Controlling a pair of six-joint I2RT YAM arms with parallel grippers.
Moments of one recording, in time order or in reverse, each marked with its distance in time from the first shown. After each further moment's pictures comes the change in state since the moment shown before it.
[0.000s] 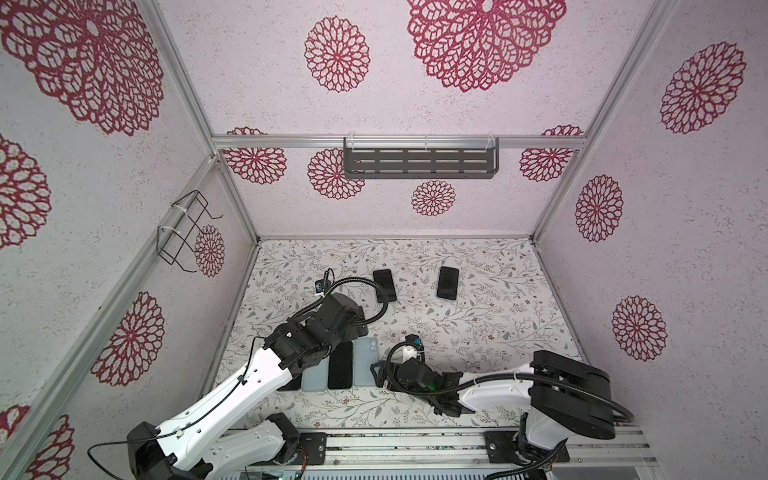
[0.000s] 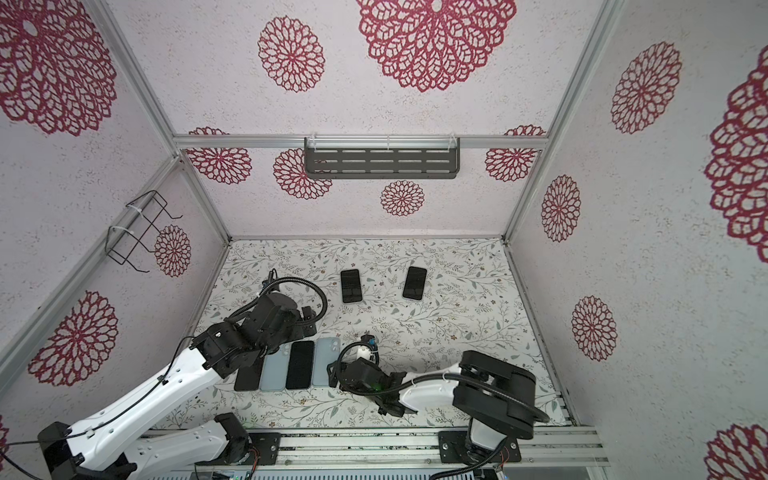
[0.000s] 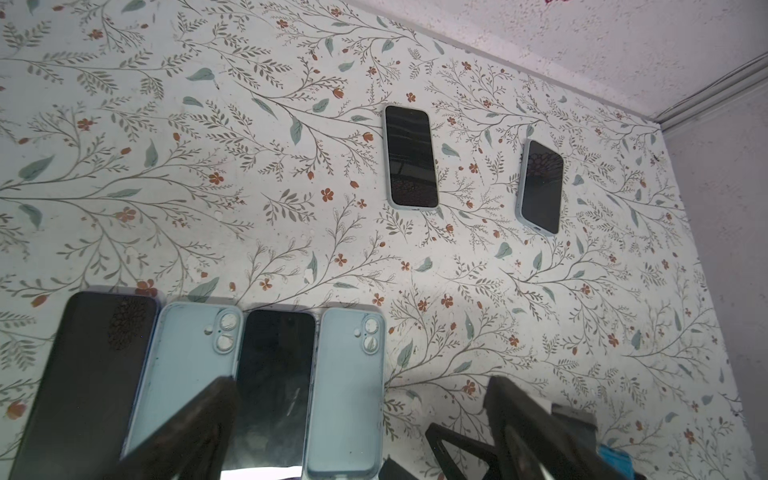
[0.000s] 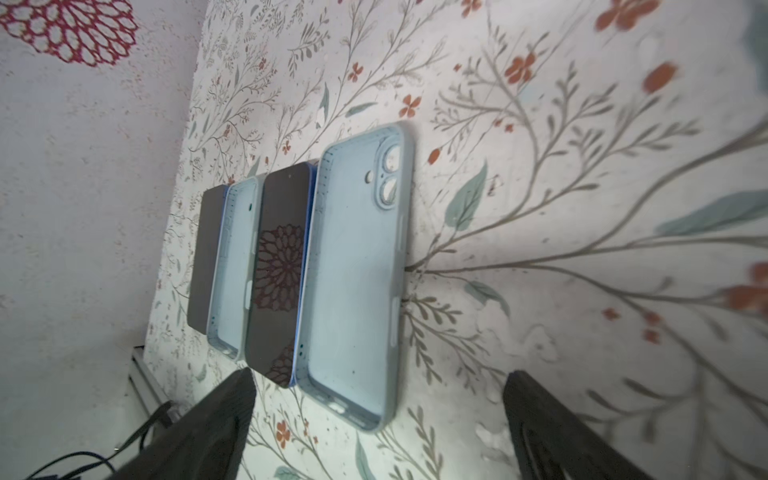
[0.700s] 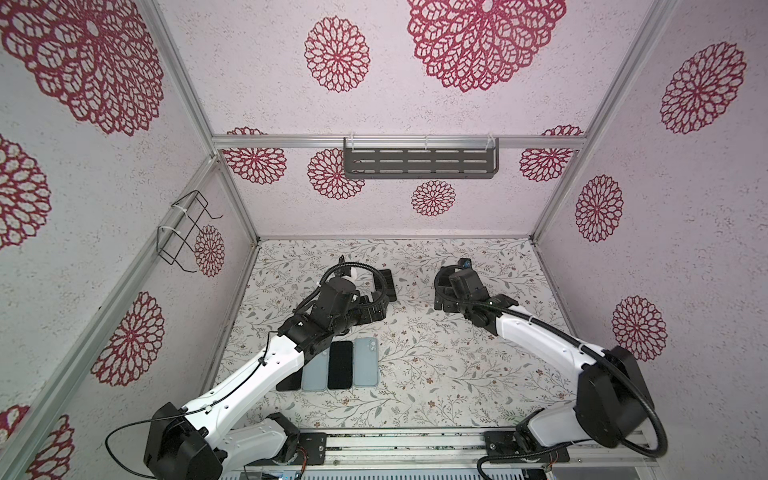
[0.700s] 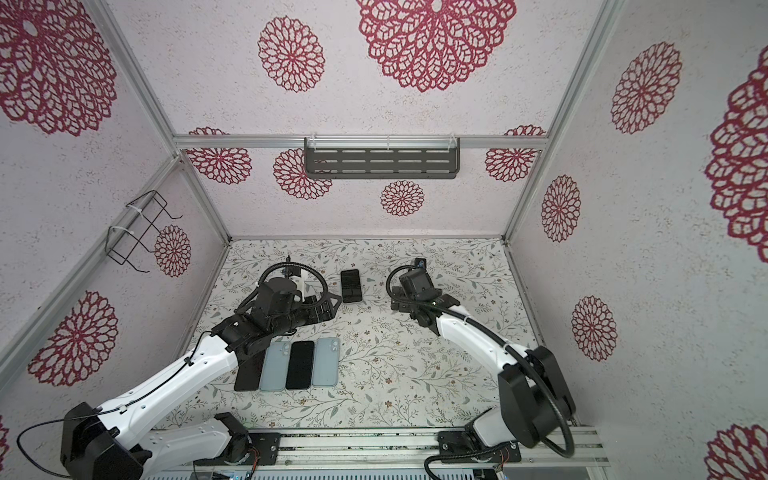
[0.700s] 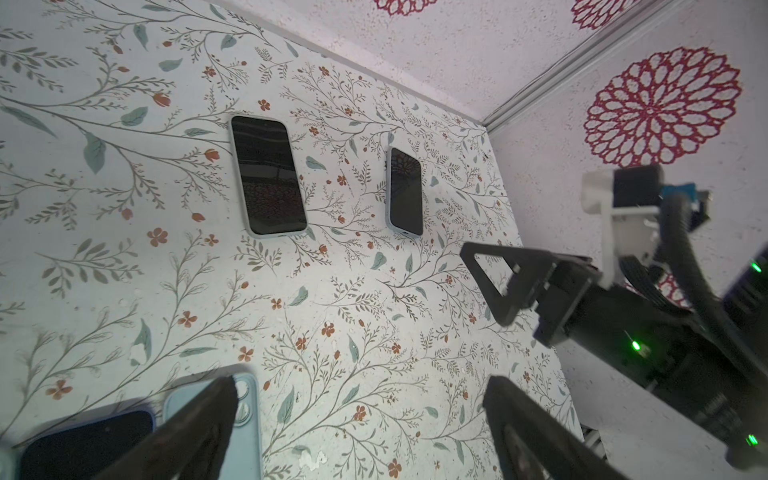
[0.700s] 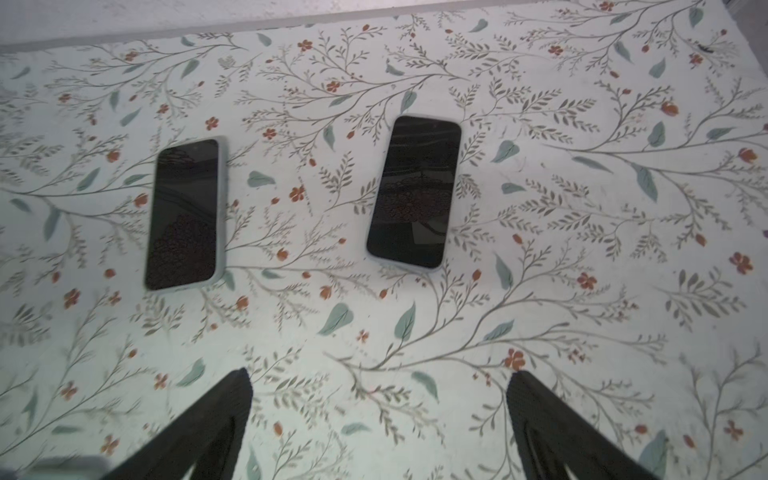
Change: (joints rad) left arm 0.084 0.091 -0.081 0.439 0.350 0.106; right arm -0.737 -0.023 0.458 -0.628 -0.013 -0.725
